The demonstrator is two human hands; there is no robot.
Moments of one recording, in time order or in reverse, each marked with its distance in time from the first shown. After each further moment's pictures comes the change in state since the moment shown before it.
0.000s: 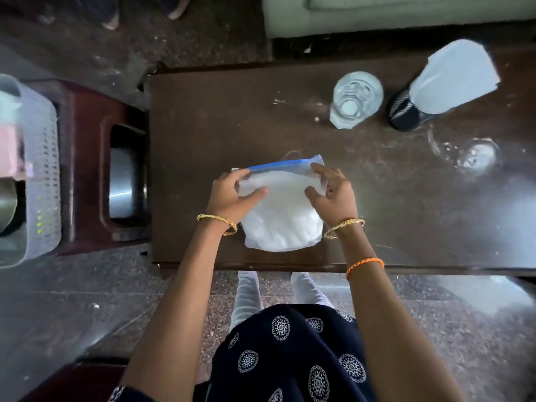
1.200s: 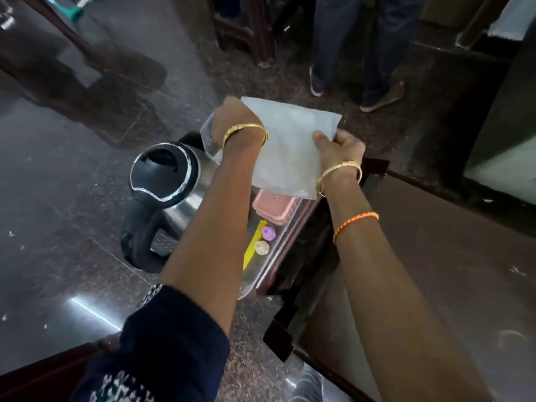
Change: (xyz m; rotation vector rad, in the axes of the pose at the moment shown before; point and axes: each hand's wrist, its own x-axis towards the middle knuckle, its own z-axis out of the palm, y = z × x) left_hand 0.123 -0.103 -0.440 0.051 0.888 -0.487; right_hand 0.044 -0.352 0.392 0.304 -0.140 -0.064
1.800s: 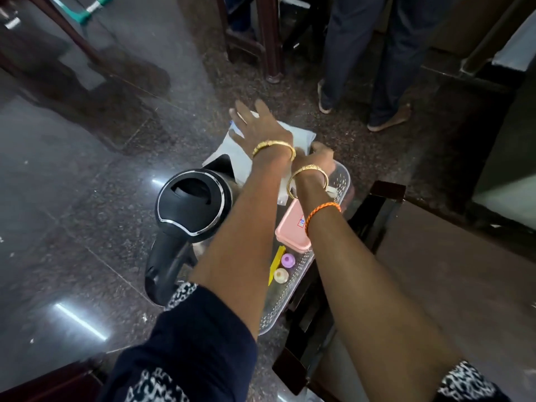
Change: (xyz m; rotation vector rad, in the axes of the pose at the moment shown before) left_hand 0.039 0.000 0.027 0.053 -0.078 0.135; right_hand 0.006 -0.007 0.093 -0.360 0.035 -0.012
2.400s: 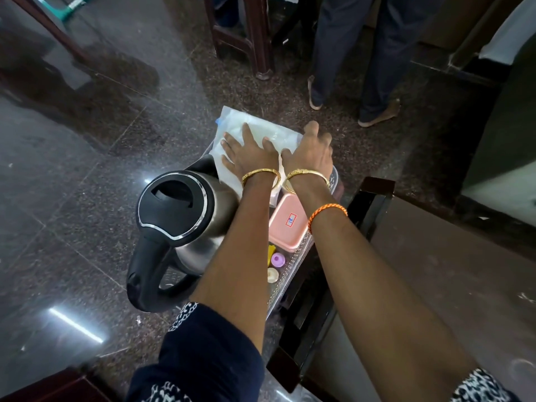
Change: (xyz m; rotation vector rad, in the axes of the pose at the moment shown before) left_hand -0.017 -0.025 0.035 -0.216 -0.054 -0.081; right_hand 0.006 0.001 -0.016 -0.491 0.015 -0.330
